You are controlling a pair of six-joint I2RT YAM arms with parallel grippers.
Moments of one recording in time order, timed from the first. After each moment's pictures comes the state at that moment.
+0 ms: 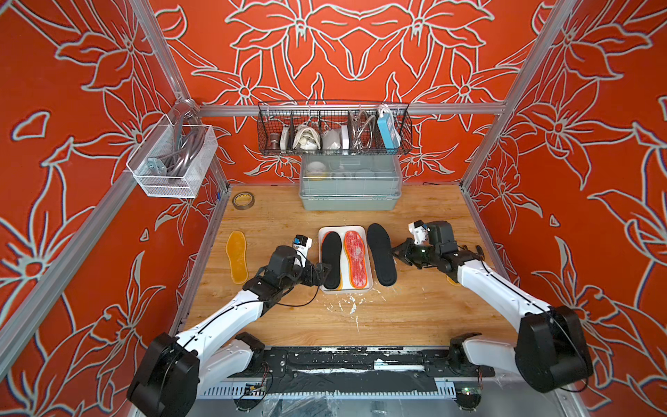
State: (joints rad) left arm -0.43 1.03 0.47 -0.04 0.24 -0.38; right arm 0.32 1.28 0.76 -0.23 -0.54 0.77
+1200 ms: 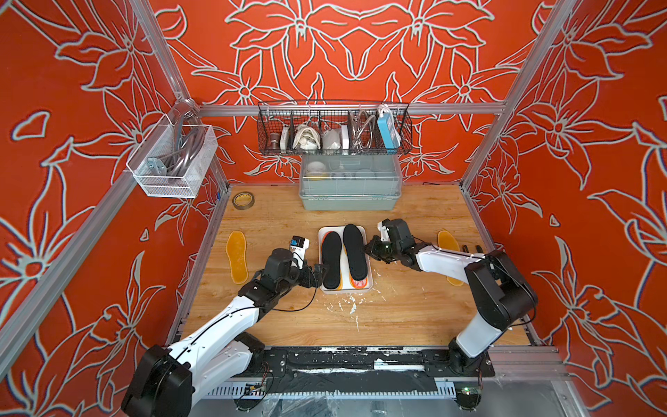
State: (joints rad) left arm -0.43 0.97 0.46 -0.05 0.21 -0.35; right arm 0.52 1.68 0.87 0.06 -0.35 0.88
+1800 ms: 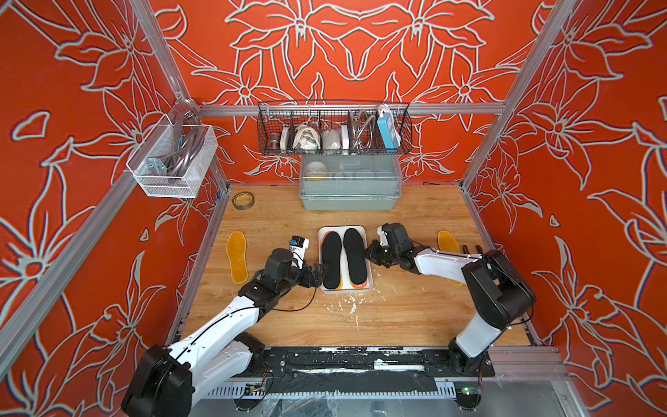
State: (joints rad) left arm -0.43 0.97 0.46 -0.05 0.20 -0.35; right arm 0.55 1.69 0.84 0.07 -0.33 0.90
